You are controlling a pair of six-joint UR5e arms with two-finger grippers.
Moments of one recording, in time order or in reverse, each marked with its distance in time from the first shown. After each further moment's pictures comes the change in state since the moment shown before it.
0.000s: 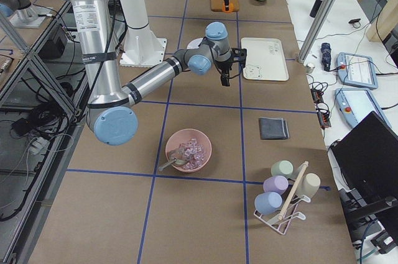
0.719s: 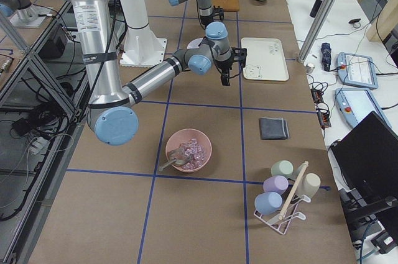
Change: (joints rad) left arm 0.321 -0.290 0.258 0.099 0.267 -0.224; right arm -0.001 0.002 0.001 0.000 -0.002 0.002
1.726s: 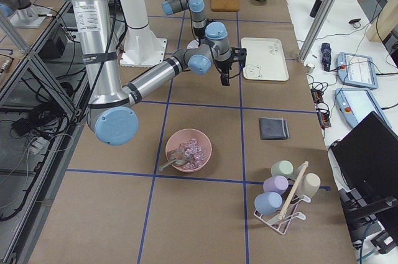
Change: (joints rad) left arm 0.062 -0.016 0.074 -0.070 0.021 0.004; right arm -0.004 -0.001 0.000 0.001 0.000 0.000
